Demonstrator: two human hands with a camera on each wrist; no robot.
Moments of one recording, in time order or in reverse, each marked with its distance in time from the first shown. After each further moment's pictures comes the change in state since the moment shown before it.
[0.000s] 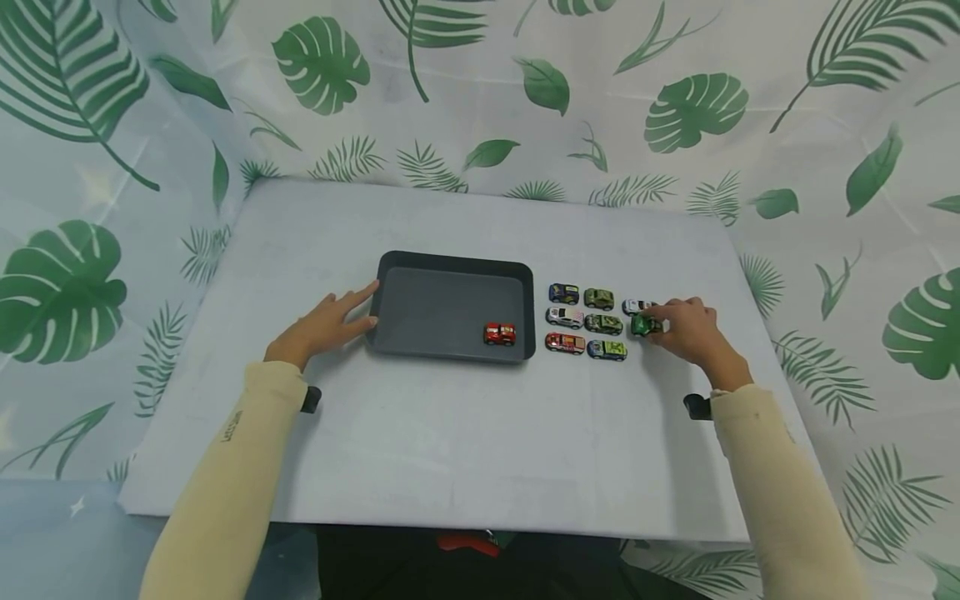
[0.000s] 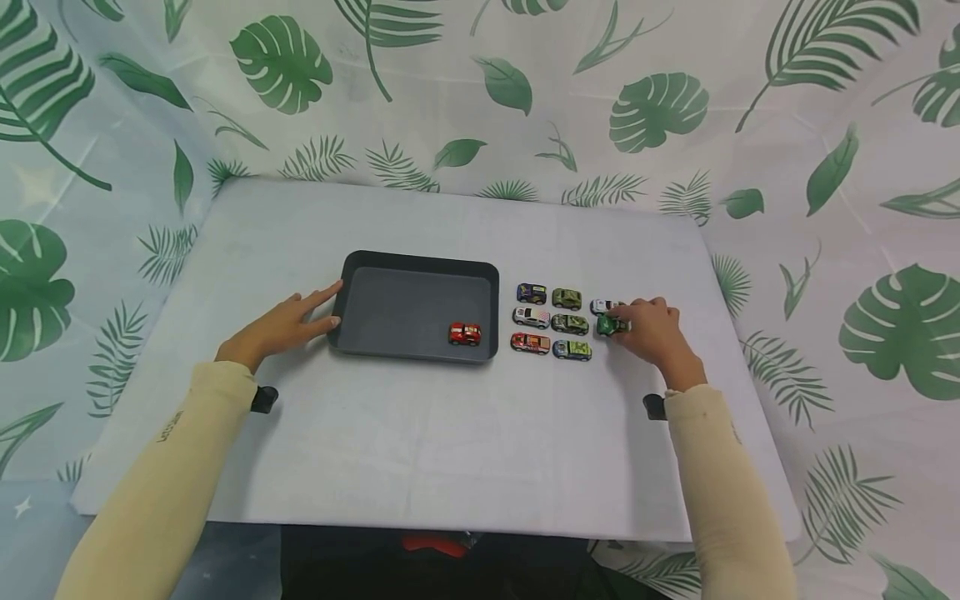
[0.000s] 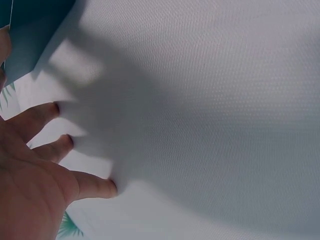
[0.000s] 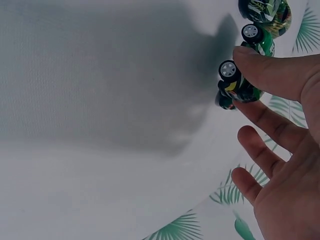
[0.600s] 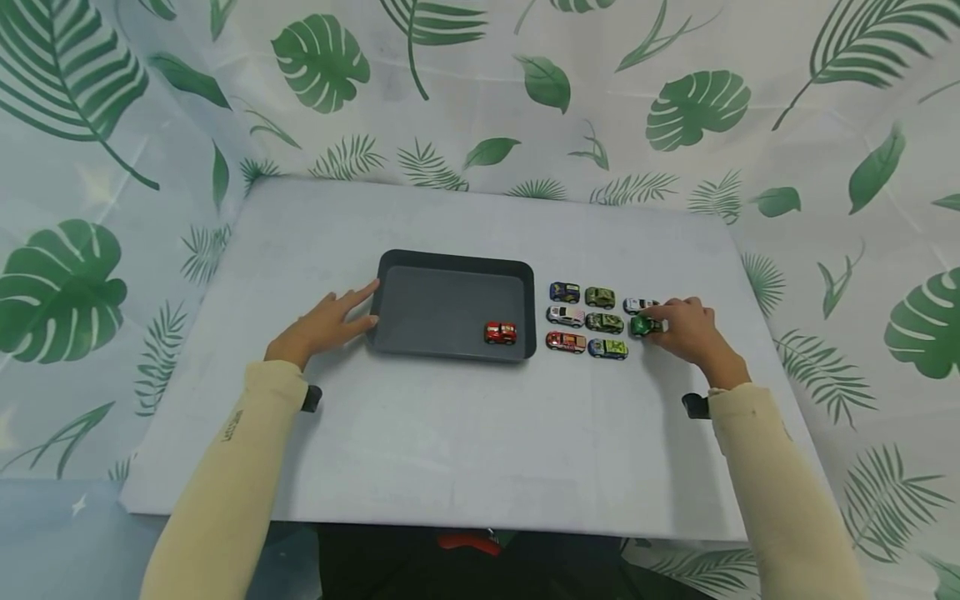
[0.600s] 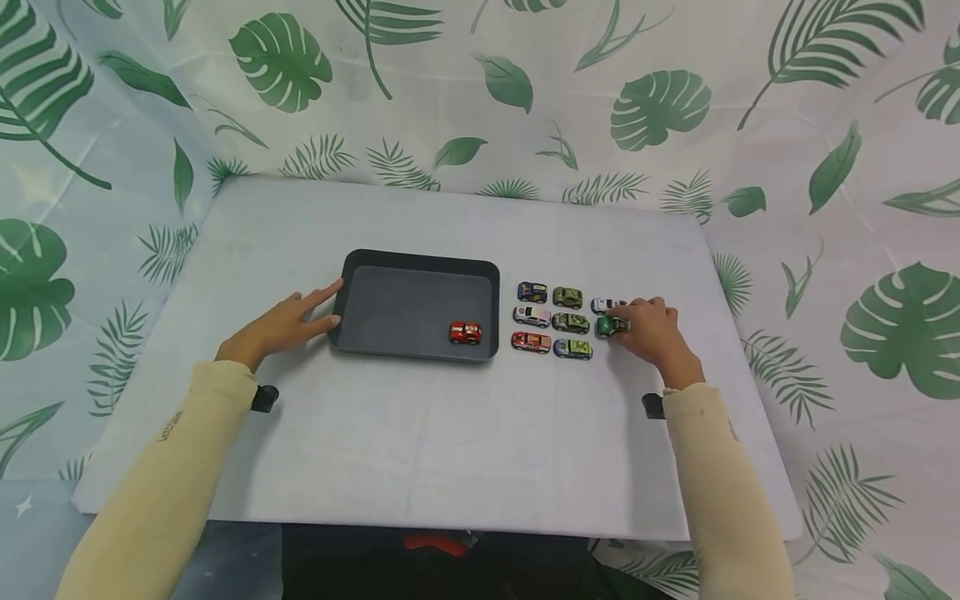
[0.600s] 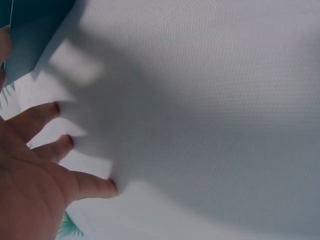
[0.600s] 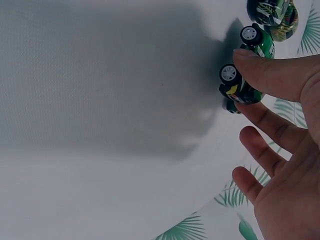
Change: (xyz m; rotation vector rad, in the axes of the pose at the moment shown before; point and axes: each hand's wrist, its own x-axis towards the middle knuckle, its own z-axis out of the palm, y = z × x) left_hand -0.001 0.000 -0.001 -0.003 -0.002 0.019; right_hand 0.000 0.001 0.004 0.007 -0.008 0.002
